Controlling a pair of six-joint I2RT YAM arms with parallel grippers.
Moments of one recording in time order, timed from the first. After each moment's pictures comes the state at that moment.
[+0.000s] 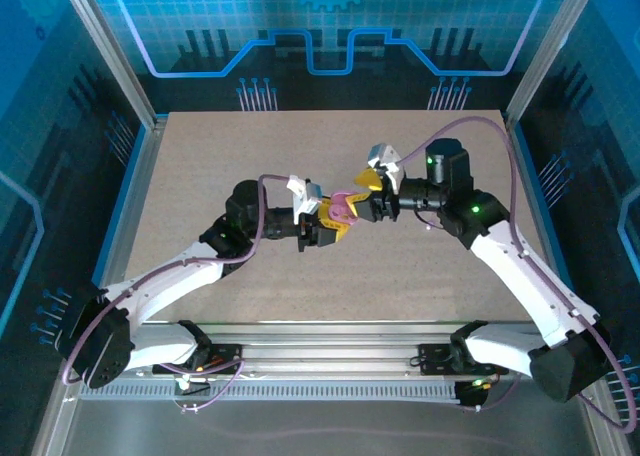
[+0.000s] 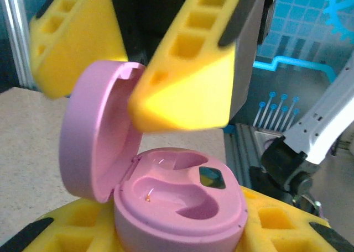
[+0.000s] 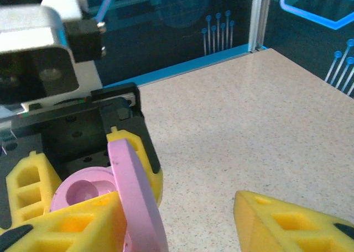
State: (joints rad) left arm -0.62 1.23 0.76 0.41 0.75 -0.10; right arm 0.43 1.15 1.15 -0.41 -0.72 -0.17
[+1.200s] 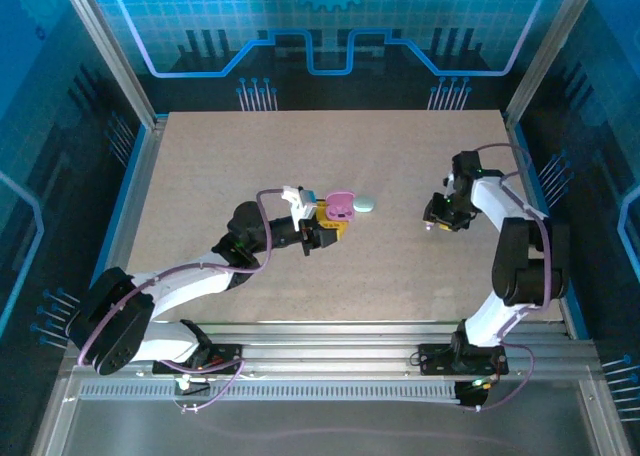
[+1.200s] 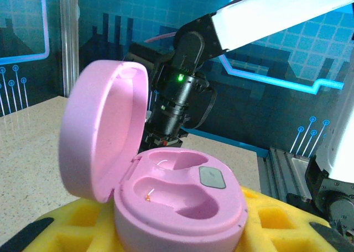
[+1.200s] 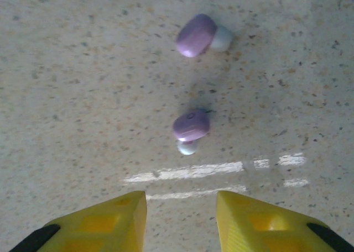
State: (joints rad) left arm -0.64 1.31 0.58 0.79 0.58 -0.20; right arm -0.04 1.69 1.13 -0.81 -0.18 0.31
